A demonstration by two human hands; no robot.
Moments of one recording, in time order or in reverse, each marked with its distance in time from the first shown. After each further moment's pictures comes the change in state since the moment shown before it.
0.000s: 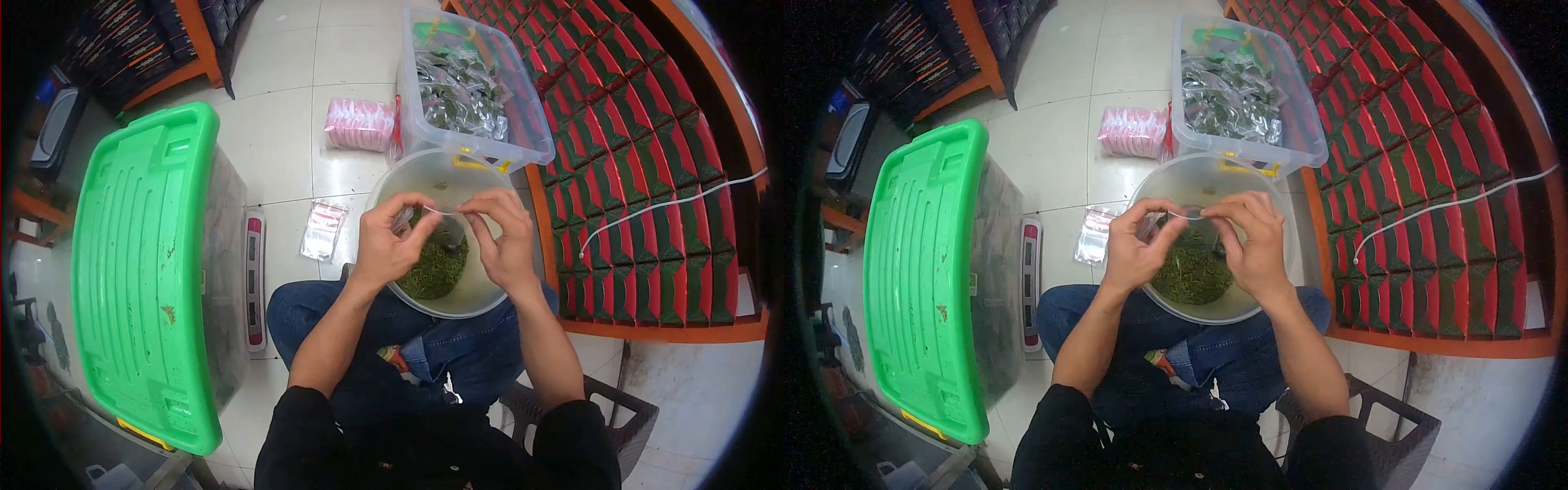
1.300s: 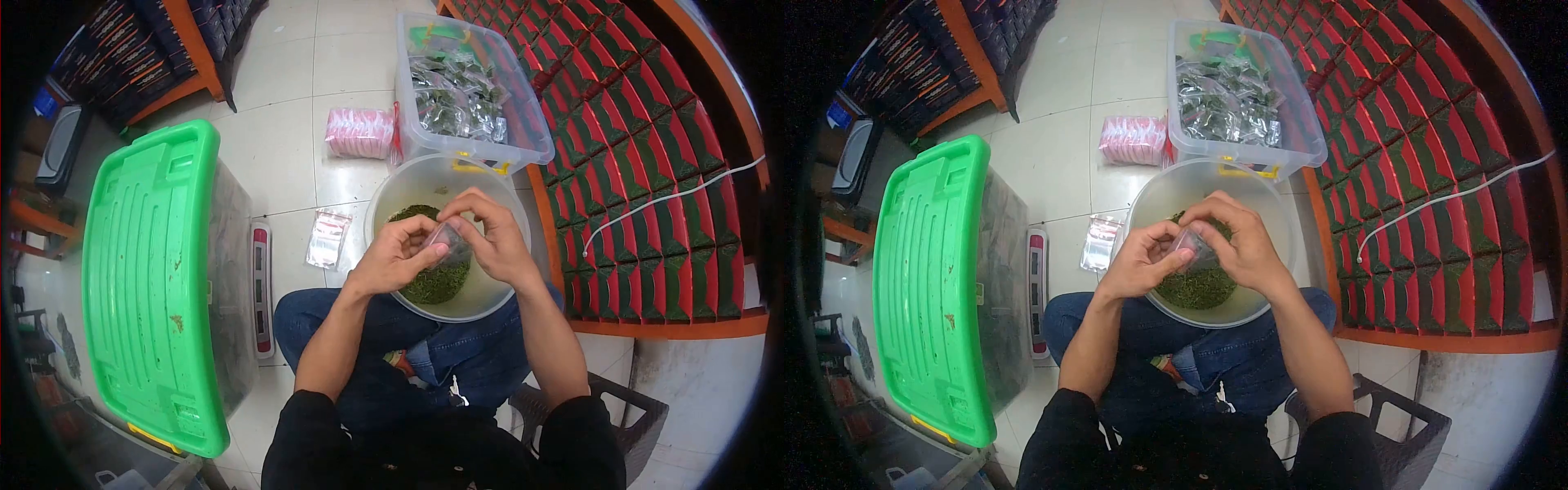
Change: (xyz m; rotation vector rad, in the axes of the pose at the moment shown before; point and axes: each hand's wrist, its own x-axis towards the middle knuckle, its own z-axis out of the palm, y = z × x) left_hand 0.001 -0.018 -0.005 -0.583 -0.507 -0.101; right_hand 0.018 -0.001 -0.004 0.547 -0.154 0.025
